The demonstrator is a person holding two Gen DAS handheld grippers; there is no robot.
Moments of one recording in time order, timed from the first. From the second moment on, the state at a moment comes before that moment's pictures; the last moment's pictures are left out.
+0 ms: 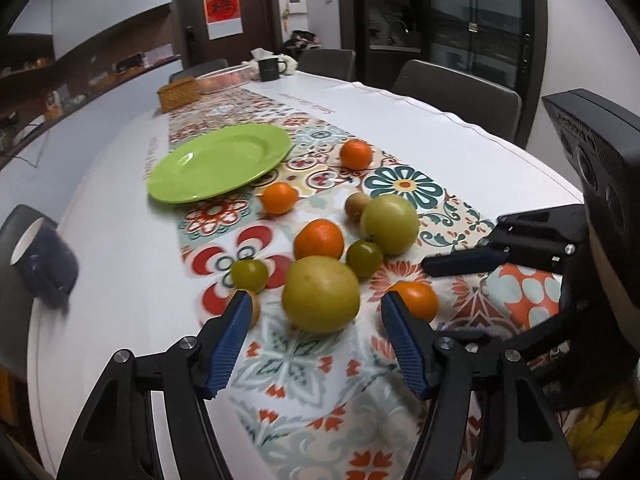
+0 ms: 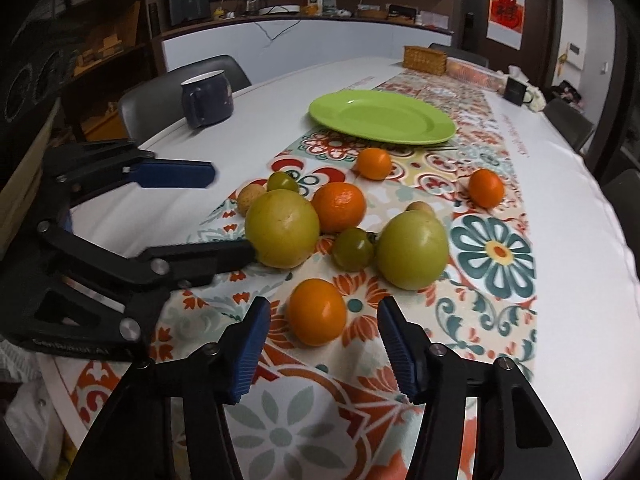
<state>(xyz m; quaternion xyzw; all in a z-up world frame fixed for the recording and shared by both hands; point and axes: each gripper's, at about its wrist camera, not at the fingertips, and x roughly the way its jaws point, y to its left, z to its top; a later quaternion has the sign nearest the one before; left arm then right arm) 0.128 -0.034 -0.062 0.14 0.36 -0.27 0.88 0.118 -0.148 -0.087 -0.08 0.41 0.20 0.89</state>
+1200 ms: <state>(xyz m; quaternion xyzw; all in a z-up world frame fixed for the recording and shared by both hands) 0.174 -0.059 -0.036 0.05 0.40 -0.12 0.90 0.150 -0.205 -0.036 0.00 0.37 0.18 0.91</state>
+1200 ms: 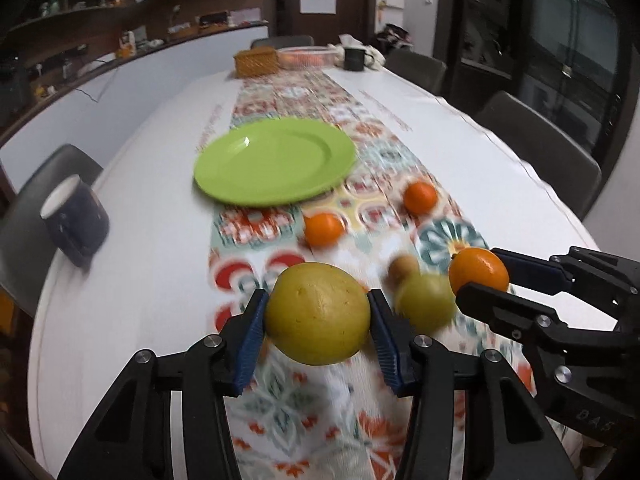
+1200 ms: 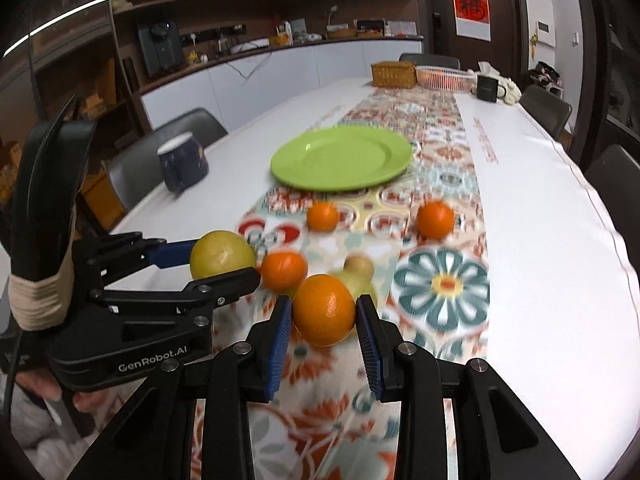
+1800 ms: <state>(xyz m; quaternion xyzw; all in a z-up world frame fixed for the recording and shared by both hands) 0.334 -0.046 -0.031 0.08 0.43 -0.11 0.89 0.343 -0.187 -0.030 0.00 0.40 0.18 0.90</state>
